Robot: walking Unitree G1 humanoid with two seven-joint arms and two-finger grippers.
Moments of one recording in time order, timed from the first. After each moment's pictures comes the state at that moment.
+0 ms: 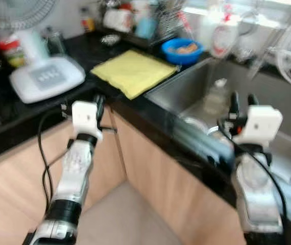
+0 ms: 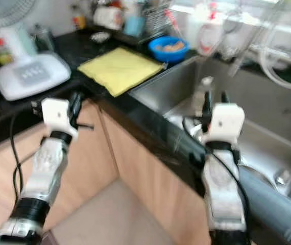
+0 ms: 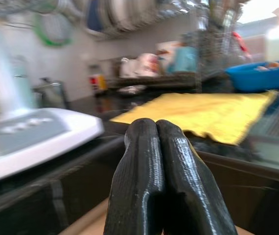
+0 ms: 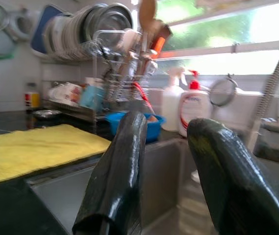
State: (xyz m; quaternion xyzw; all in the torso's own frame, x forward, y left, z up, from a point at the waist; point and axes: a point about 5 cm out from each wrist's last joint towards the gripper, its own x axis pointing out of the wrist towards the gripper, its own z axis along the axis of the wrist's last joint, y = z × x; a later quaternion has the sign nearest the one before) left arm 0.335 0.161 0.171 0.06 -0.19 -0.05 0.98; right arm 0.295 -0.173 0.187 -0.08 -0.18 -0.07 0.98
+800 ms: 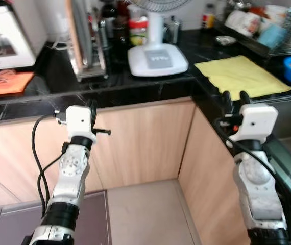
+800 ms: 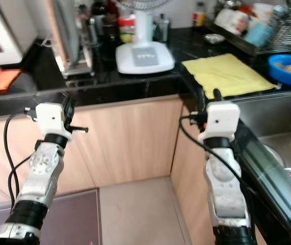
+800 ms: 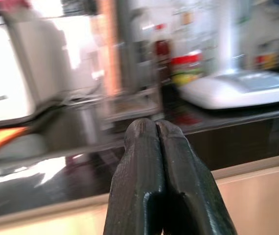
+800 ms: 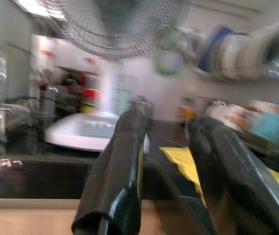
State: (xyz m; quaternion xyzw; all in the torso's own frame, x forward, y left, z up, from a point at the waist) left arm 0.331 0.180 0.163 0.07 -0.18 0.00 0.98; right arm 0.298 -0.177 0.192 -0.09 -0.18 -0.02 0.98
